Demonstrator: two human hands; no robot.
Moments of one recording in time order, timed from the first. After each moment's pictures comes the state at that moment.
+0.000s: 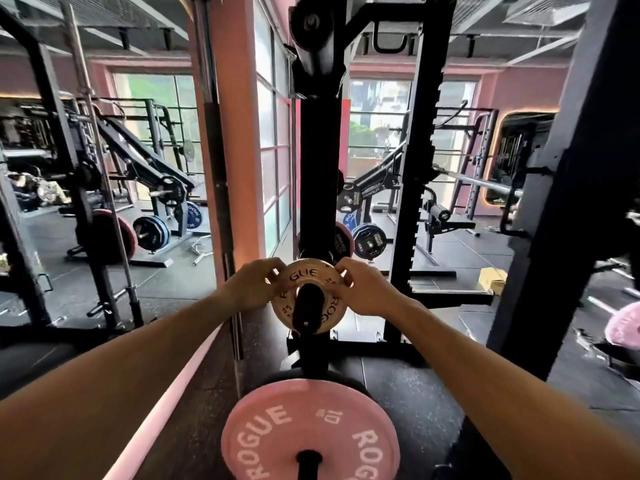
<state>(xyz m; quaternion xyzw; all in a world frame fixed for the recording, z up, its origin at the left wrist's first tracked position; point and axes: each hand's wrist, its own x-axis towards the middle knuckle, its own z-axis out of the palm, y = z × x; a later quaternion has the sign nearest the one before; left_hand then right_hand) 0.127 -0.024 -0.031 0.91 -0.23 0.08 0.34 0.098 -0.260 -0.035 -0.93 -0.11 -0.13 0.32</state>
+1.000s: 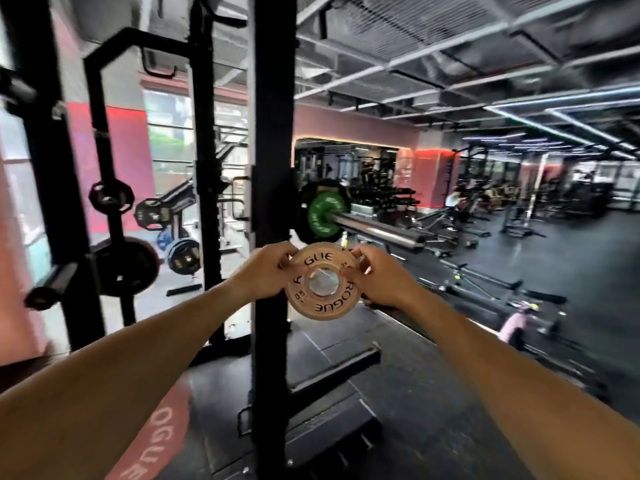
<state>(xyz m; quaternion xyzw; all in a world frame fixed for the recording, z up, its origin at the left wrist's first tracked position) -0.223 -0.374 0.016 0.75 -0.52 0.06 0.40 -0.390 -0.543 0.021 -0.91 0.17 -0.28 0.25</state>
